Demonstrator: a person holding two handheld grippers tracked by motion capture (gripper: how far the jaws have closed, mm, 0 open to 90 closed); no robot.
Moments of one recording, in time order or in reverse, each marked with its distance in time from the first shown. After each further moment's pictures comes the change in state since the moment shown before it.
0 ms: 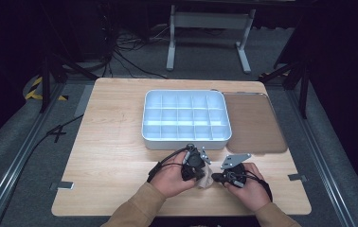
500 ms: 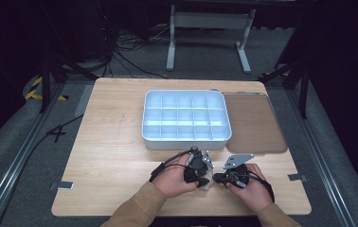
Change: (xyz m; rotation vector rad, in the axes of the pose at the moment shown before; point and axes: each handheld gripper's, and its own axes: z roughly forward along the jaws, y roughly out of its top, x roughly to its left) left arm -0.002 0.000 0.013 -0.008 -0.070 0.059; right arm -0.002 -0.005 -0.005 -0.012 0.008 0.036
